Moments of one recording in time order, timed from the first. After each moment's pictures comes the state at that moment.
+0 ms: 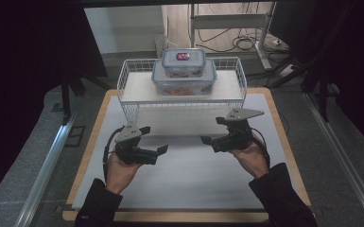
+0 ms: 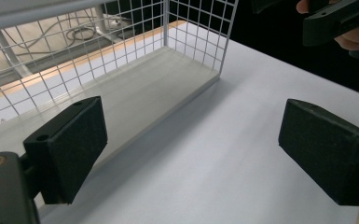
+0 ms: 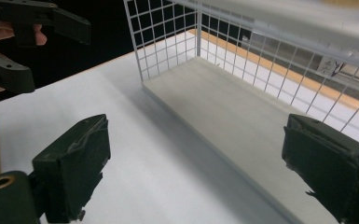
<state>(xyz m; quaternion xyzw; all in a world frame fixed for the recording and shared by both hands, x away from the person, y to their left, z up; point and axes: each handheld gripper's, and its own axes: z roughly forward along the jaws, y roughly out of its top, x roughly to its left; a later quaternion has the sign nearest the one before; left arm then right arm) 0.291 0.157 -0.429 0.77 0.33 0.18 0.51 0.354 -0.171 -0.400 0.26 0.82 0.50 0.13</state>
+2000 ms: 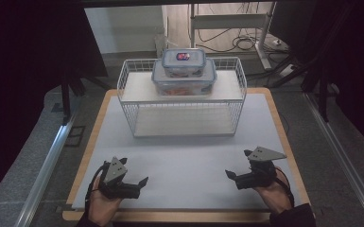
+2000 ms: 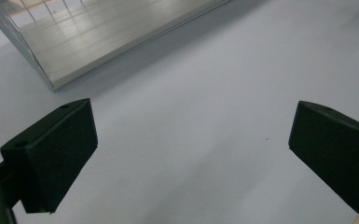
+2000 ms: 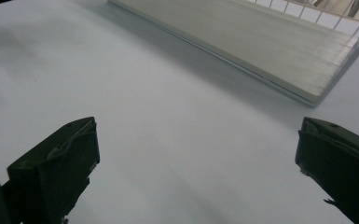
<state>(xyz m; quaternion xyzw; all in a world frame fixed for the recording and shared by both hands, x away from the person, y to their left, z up) 0.225 0.198 -0.500 0.79 0.39 0.23 0.41 0.288 -0.243 -0.473 0.32 0.83 0.43 0.18</state>
